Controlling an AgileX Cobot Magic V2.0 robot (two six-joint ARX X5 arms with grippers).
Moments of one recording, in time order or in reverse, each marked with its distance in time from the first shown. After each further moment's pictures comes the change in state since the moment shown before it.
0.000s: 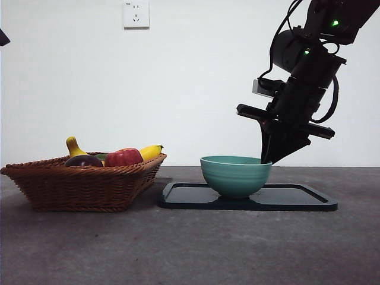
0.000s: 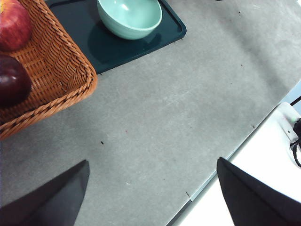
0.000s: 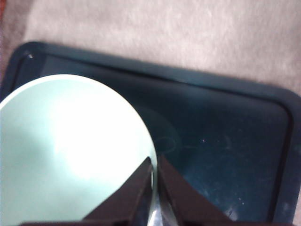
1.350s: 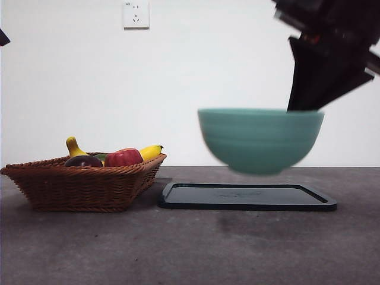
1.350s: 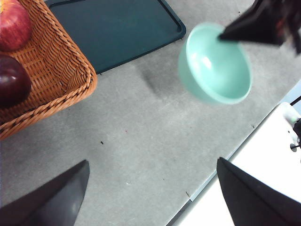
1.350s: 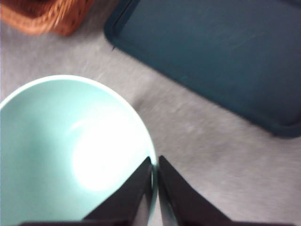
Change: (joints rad) left arm 0.000 0.000 0.000 0.000 0.000 0.000; right arm 0.245 -0.660 -0.436 -0.172 0.036 -0.089
